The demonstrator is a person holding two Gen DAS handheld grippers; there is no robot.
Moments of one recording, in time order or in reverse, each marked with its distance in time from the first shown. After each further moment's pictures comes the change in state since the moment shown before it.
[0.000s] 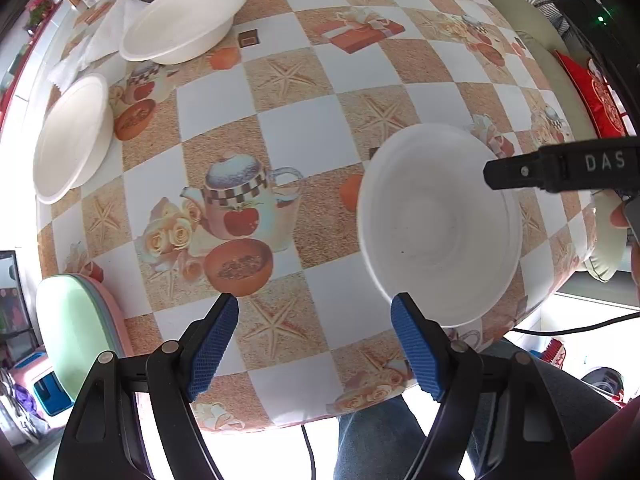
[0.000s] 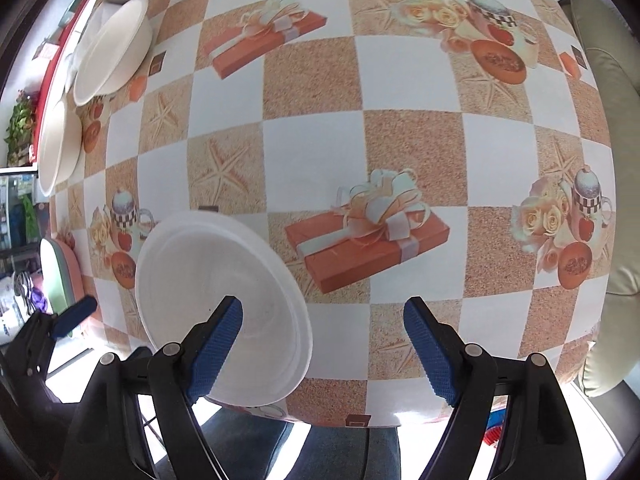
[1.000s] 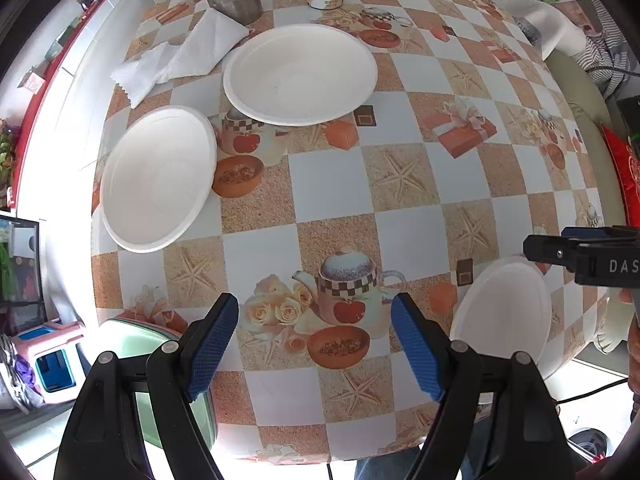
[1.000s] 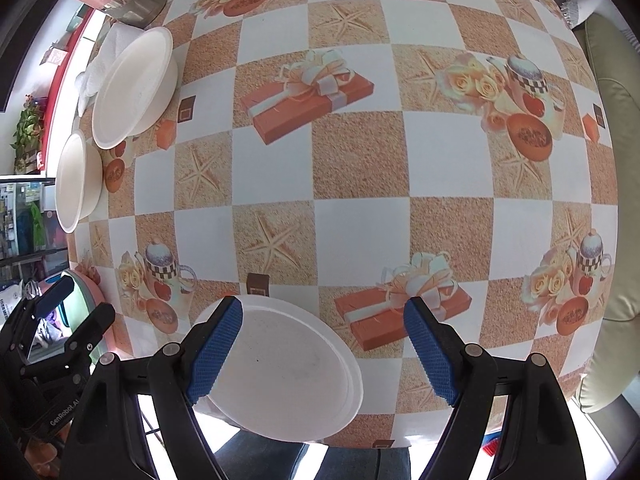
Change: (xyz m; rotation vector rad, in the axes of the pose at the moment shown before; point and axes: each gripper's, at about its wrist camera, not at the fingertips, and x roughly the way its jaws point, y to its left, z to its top) left arm -0.040 0.089 0.047 -0.162 -0.081 0.081; right arm -0.023 0.017 0.045 -0.031 -0.031 0.015
